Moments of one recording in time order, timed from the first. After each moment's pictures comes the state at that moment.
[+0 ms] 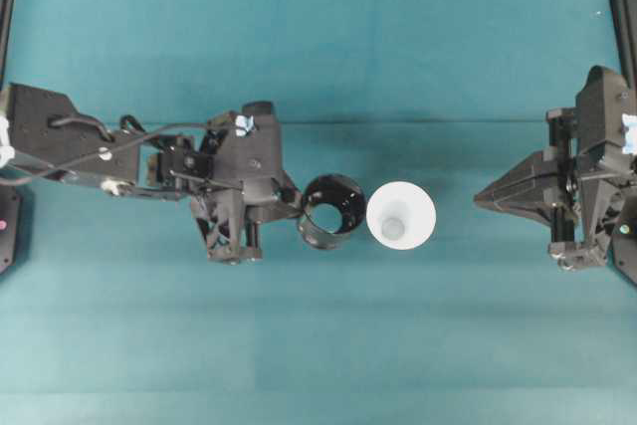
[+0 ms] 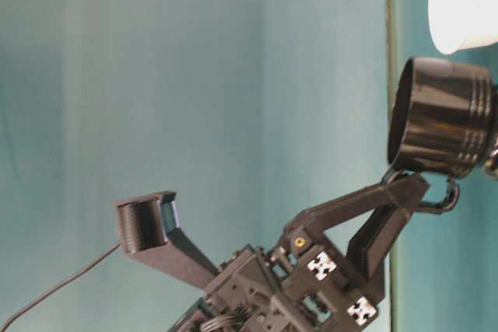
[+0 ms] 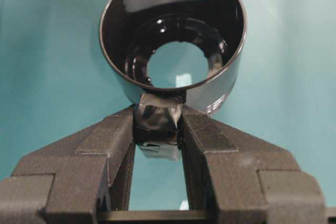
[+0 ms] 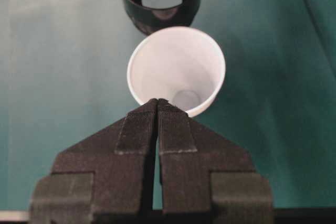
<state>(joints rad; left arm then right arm) 0.03 -0.02 0.65 0.02 0.08 -0.02 0.00 -0.75 1.10 0.01 0.24 0.24</state>
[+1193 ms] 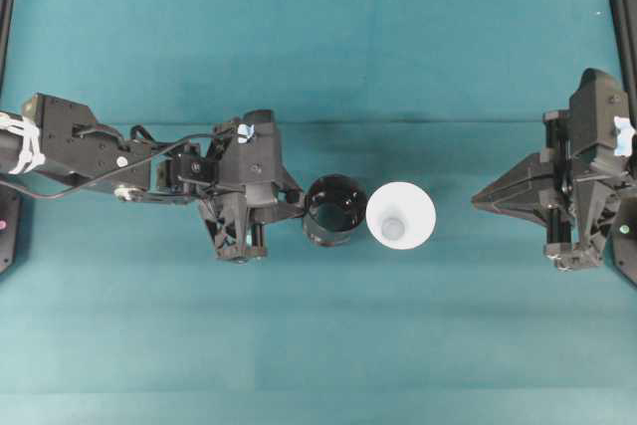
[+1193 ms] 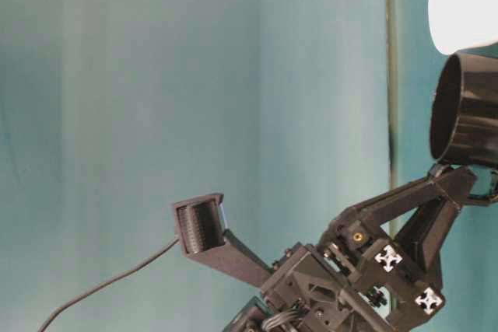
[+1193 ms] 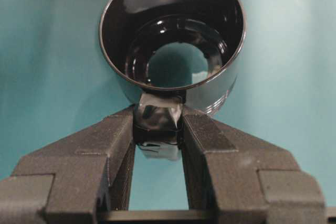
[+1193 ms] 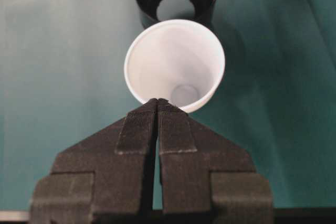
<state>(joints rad) 0.05 0.07 0.70 0.02 -0.08 0.00 0.00 -0.73 1.10 0.01 0.24 0.24</state>
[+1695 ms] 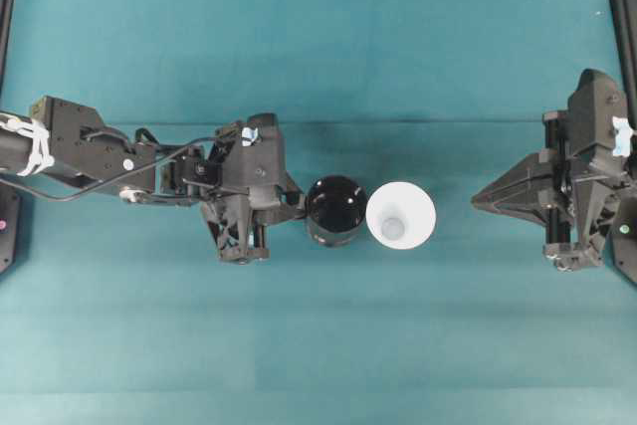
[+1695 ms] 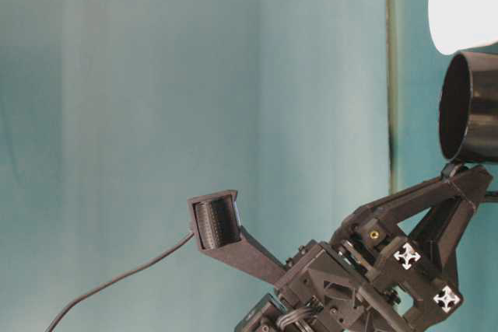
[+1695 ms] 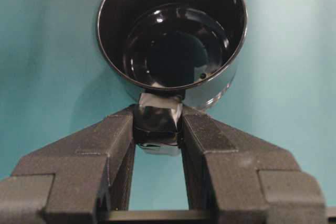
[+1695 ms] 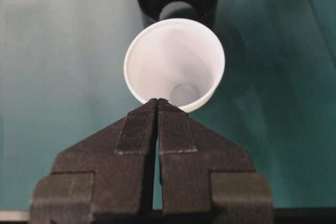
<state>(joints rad) 0.05 0.10 0.70 0.02 -0.10 0.00 0.00 -0.73 1.10 0.01 0.24 0.24</state>
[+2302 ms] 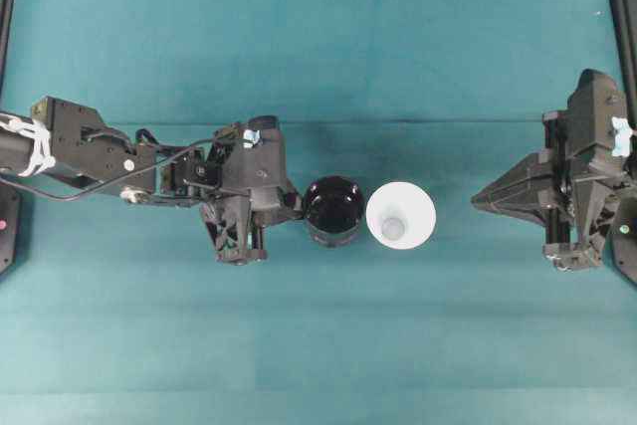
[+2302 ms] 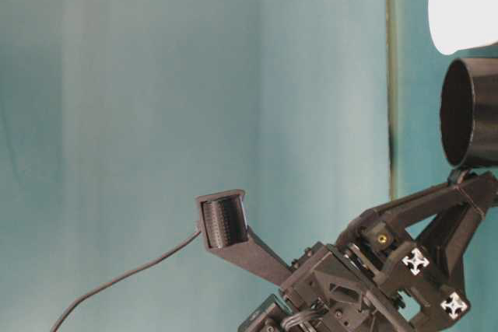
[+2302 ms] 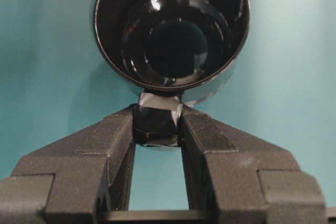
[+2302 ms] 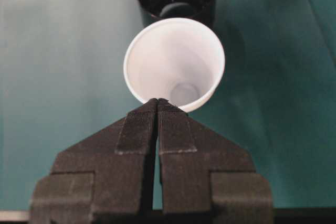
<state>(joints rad) 0.05 0.10 0.69 0.02 -0.06 0.00 0.00 -0.72 1.10 0.01 0.24 0.24</state>
